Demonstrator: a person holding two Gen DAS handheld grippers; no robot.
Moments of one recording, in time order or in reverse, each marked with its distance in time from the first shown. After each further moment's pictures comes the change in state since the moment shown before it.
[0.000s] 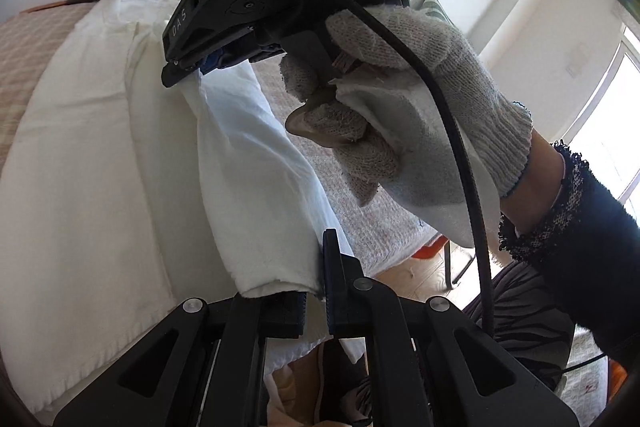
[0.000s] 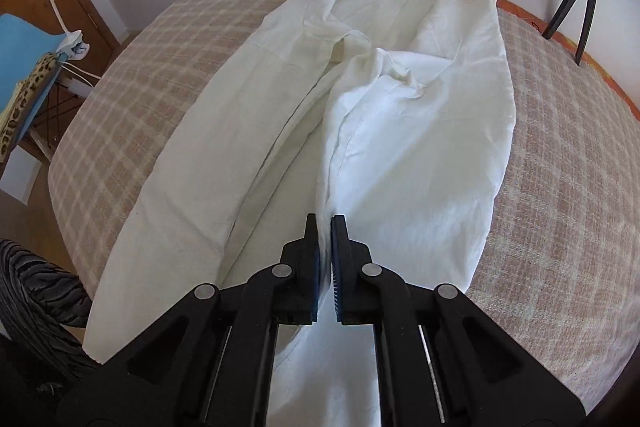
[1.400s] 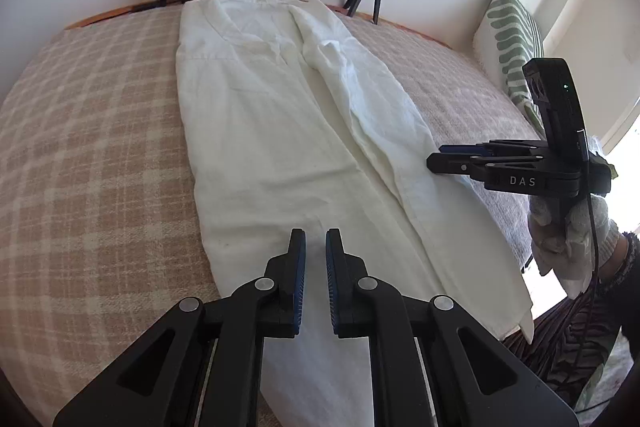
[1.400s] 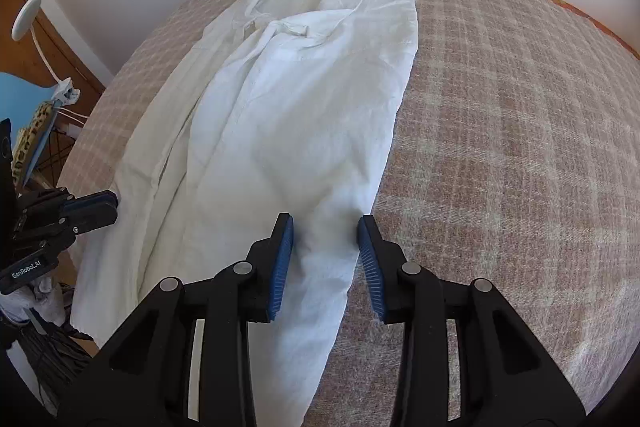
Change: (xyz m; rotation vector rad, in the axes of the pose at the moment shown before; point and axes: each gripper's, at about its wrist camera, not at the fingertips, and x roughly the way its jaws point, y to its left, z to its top) left arm -0.019 0.115 0.056 0.027 0.132 0.250; right arm -0.019 -0.043 -0.087 0.111 -0.098 -0.054
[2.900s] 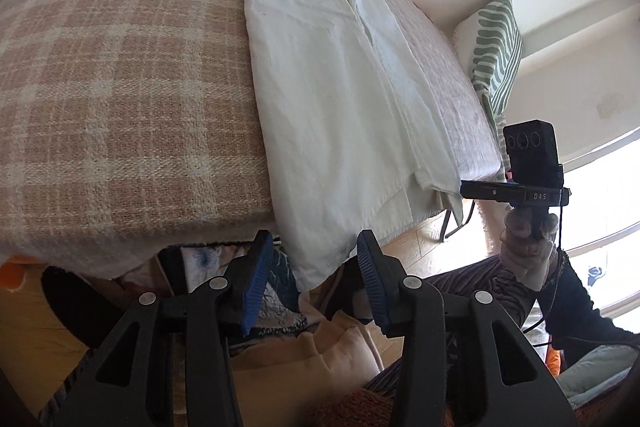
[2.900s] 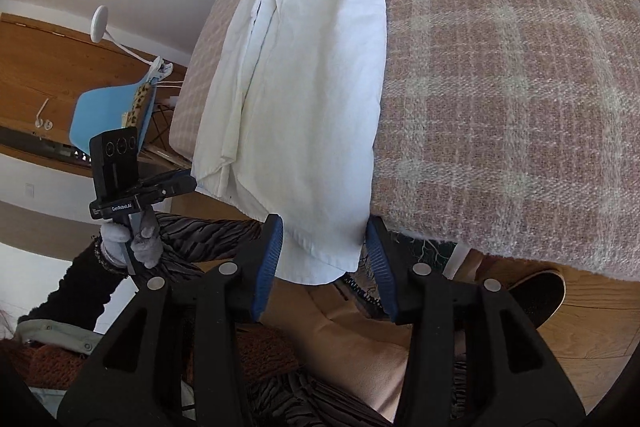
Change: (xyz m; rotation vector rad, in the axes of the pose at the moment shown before) left arm -0.044 0.034 -0.094 -0.276 0.196 -0.282; right arm -0.031 -0.030 -0.119 0.281 0.219 0.523
